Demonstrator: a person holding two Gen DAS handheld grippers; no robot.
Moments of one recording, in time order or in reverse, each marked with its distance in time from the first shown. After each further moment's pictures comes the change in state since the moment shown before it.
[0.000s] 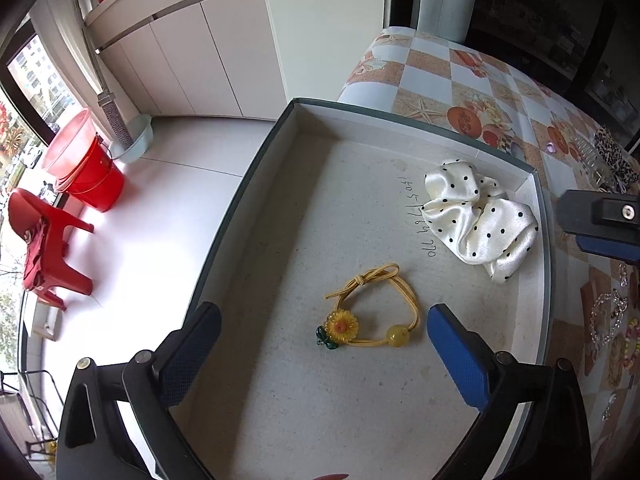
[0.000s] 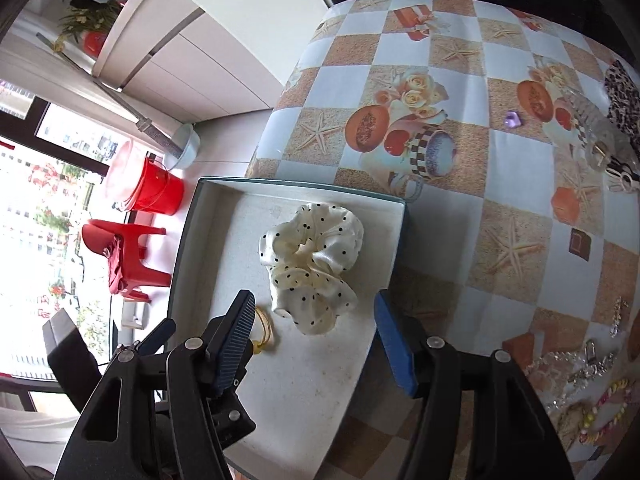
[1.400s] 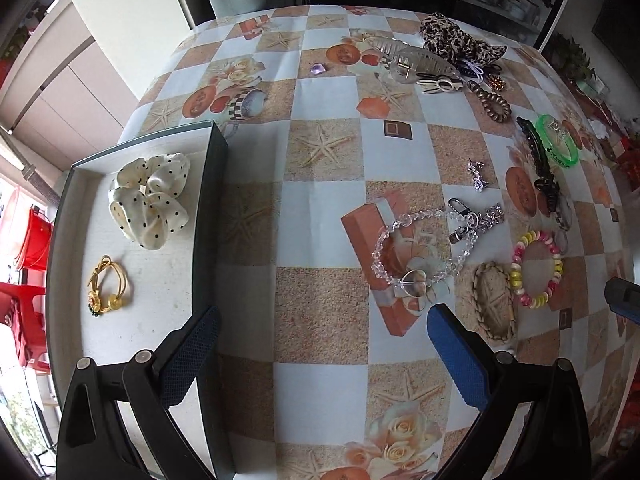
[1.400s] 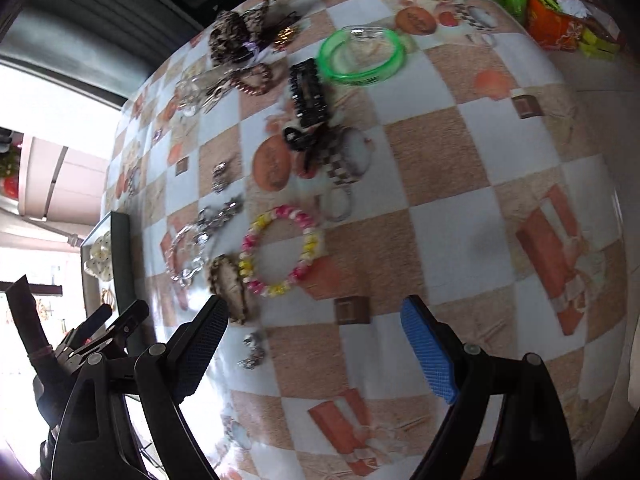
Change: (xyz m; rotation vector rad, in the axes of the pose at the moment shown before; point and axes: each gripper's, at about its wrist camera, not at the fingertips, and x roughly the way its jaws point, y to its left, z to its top) left arm -0.045 -0.206 -0.035 0.310 0.103 -0.149; right arm -0.149 -0.273 -0.163 0.459 -0.111 -0.172
